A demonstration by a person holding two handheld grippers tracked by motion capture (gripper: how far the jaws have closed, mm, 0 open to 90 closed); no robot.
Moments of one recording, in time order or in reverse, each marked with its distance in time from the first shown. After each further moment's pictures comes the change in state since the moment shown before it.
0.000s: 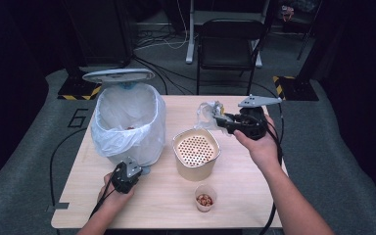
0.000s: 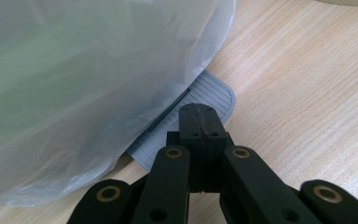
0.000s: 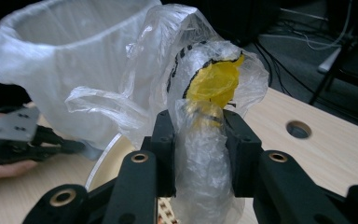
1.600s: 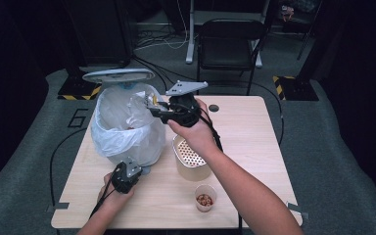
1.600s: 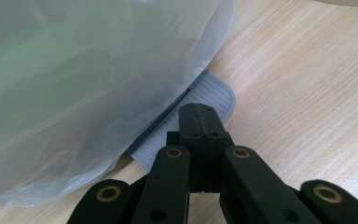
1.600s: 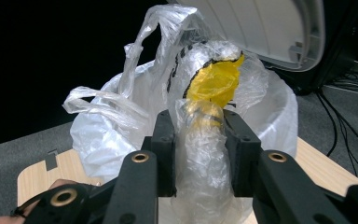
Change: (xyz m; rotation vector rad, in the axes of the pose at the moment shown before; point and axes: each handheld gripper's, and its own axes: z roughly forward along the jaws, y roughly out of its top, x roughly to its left) left arm 0.002 0.001 0.000 -0.006 0.018 0.021; right arm 0.102 0.072 0.099 -0.078 0.207 -0.153
